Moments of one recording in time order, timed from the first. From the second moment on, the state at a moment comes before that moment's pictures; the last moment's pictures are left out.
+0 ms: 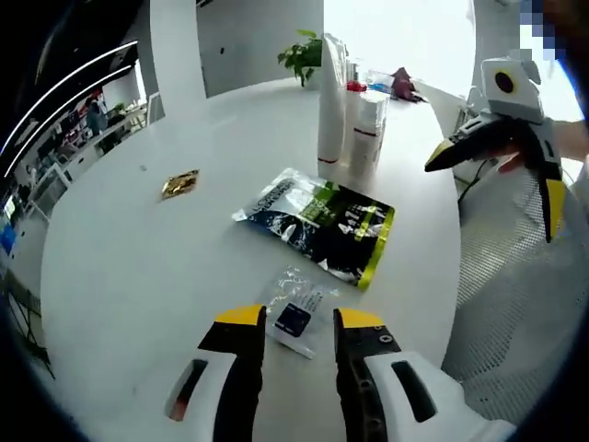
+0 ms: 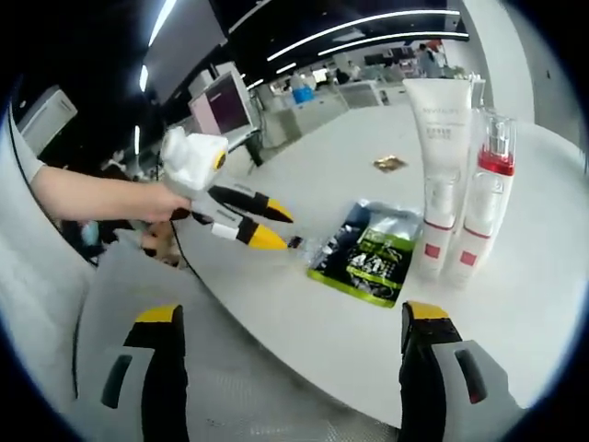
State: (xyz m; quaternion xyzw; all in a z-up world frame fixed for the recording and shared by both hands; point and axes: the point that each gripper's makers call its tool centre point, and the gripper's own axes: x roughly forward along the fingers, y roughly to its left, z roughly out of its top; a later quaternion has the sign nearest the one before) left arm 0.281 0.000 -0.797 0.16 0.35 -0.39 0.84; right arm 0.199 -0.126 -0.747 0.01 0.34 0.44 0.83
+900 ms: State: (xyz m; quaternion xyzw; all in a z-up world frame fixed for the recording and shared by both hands) left arm 0.229 0.045 -0.707 0.00 0.27 -0.28 0.92; right arm 0.216 -0.142 -0.715 0.04 0.29 0.41 0.86
